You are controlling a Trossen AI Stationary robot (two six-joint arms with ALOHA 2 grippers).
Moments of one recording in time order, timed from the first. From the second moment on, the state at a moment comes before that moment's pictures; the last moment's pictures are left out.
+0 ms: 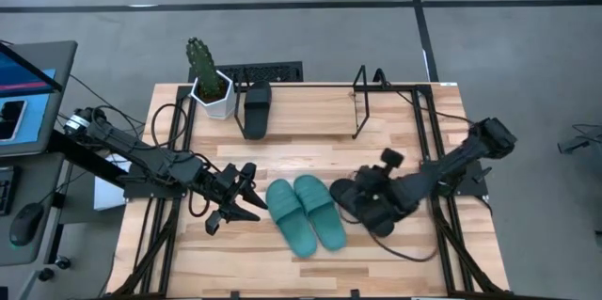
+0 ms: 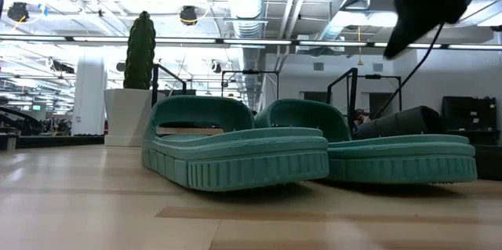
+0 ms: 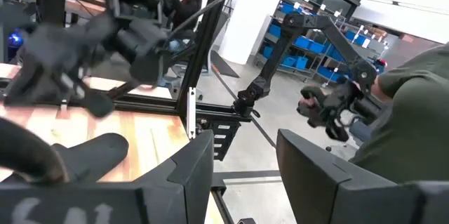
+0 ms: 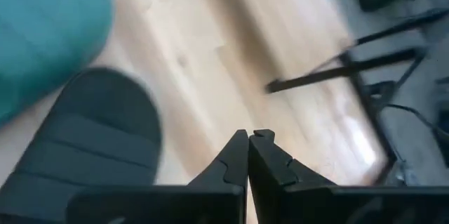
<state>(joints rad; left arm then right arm) -0.41 1.06 0.76 0.30 0.05 -0.36 0.53 1.58 1.18 -1.29 0.75 0.94</state>
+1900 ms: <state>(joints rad) -0.36 1.06 0.76 0.23 0.13 -0.37 0.78 1.75 0.90 -0.92 0.71 1.43</state>
